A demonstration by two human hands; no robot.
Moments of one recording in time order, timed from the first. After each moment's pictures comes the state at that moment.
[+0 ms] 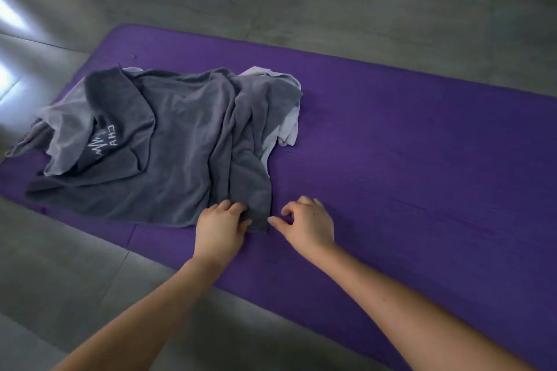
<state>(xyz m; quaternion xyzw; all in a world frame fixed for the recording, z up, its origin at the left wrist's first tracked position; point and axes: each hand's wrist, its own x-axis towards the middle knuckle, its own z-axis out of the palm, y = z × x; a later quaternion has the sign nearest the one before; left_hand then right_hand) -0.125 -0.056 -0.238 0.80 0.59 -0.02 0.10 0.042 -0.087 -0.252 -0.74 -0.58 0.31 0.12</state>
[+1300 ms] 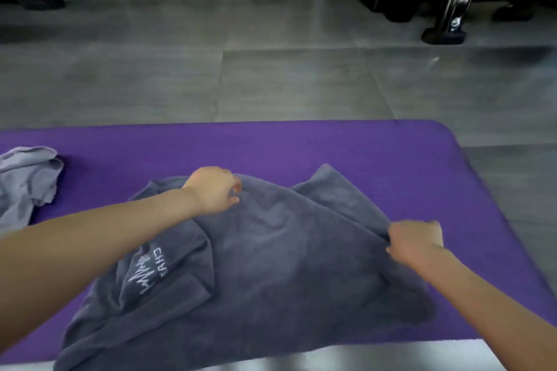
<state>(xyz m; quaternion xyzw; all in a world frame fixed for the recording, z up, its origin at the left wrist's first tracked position) 0.330 -0.213 -0.105 0.95 0.26 -0.14 0.02 0.555 -0.479 -0.144 -0.87 -0.39 0.11 -0.28</state>
